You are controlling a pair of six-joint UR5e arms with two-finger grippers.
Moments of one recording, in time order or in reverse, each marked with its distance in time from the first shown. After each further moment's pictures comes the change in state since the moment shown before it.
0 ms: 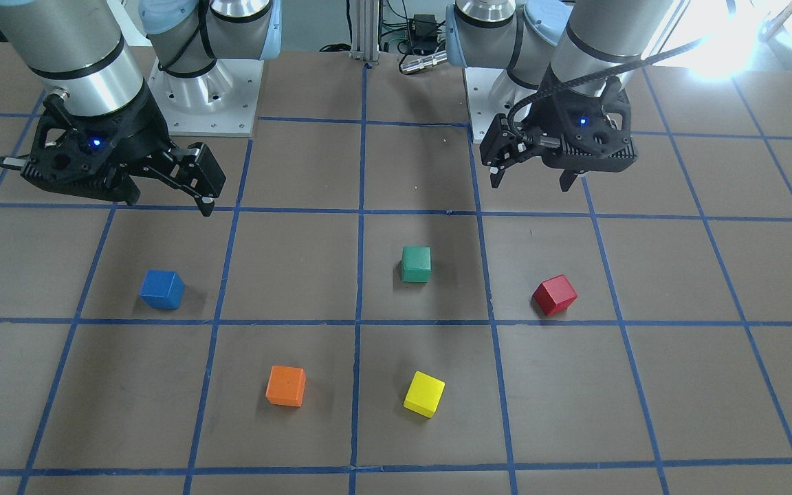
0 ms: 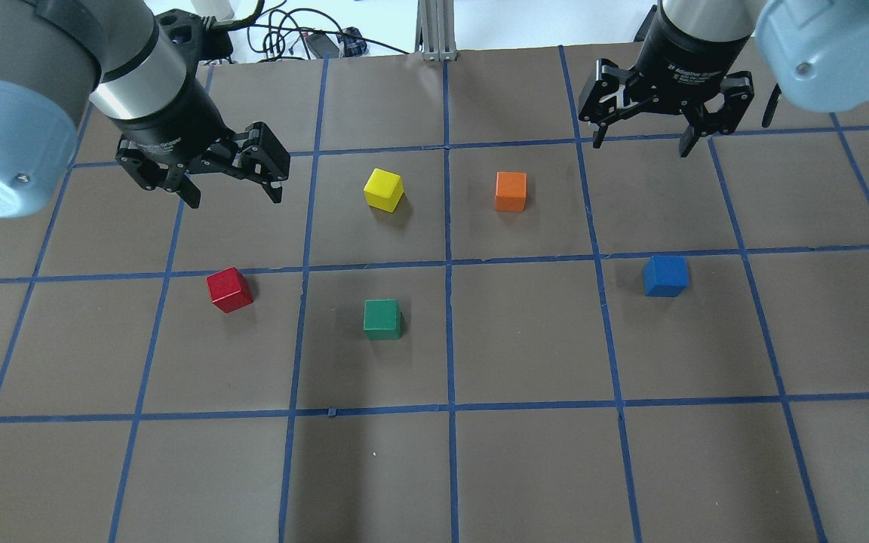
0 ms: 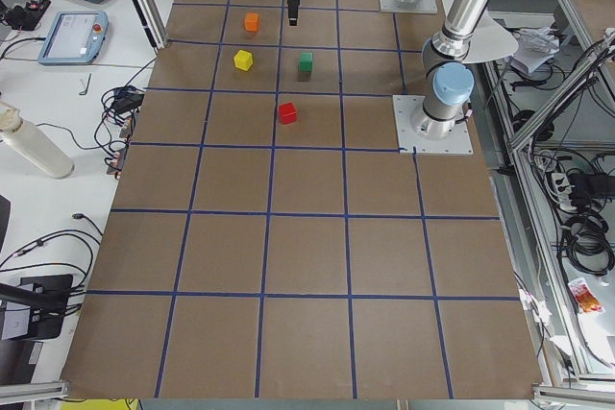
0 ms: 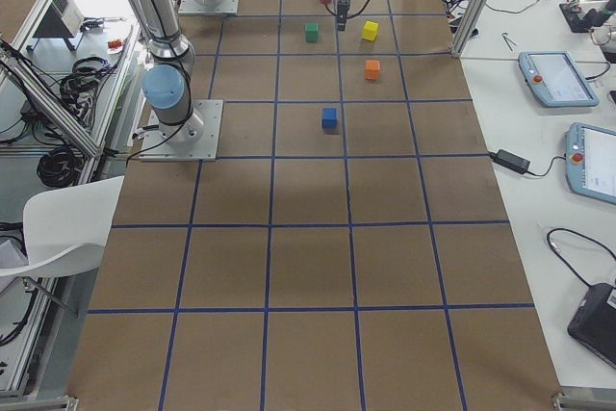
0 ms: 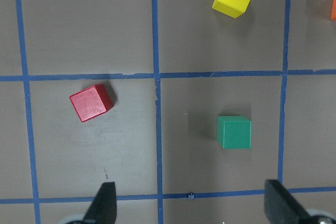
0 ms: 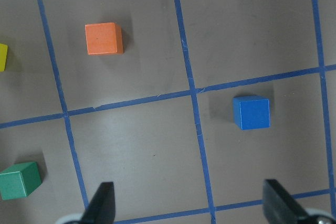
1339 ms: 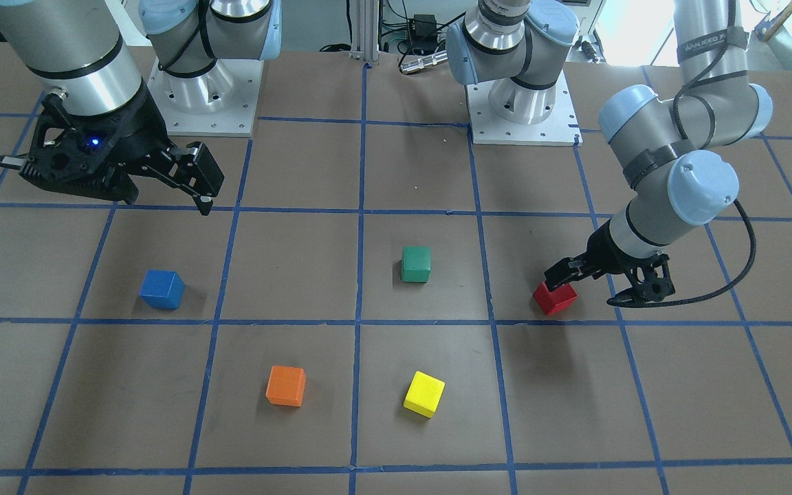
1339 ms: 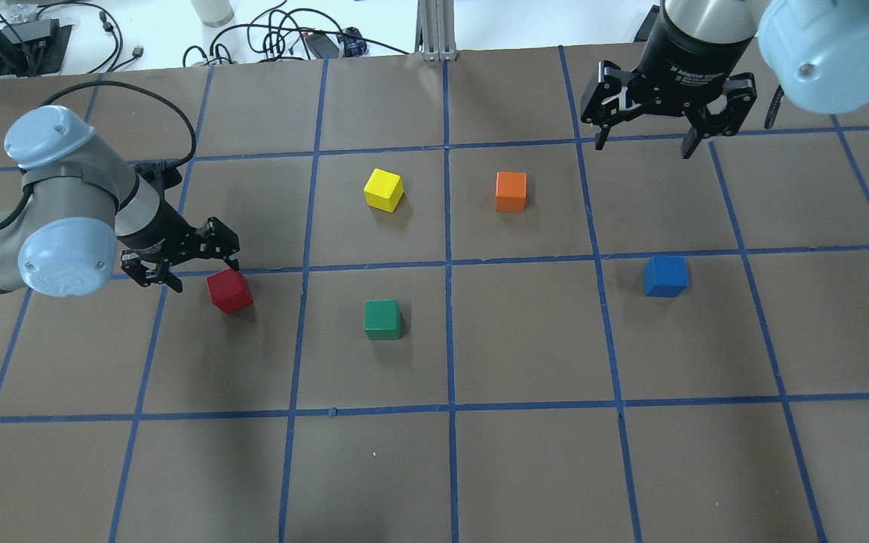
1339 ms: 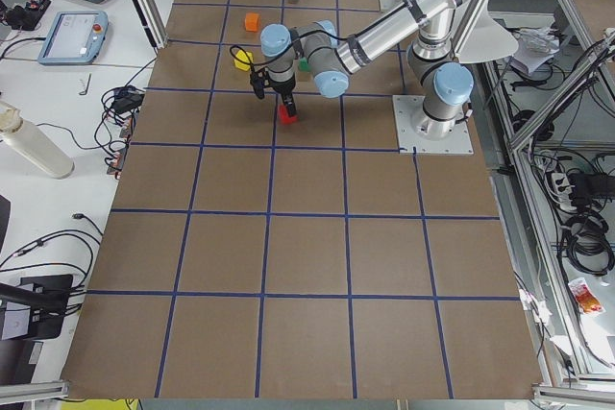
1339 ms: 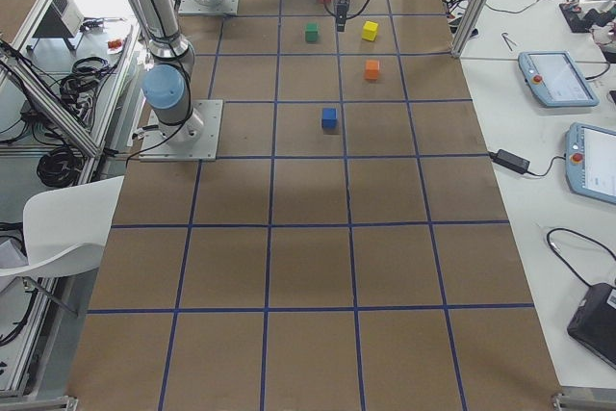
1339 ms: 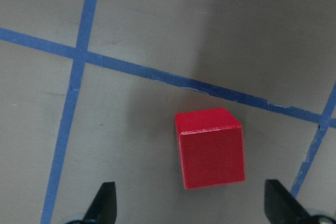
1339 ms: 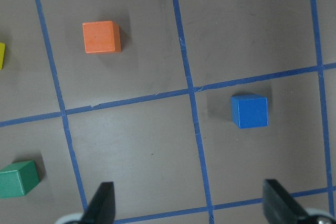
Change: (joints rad) left arm 0.303 -0.253 -0.353 0.491 -0.069 -0.006; right arm -0.003 -0.003 0.005 0.003 -0.002 -0.003
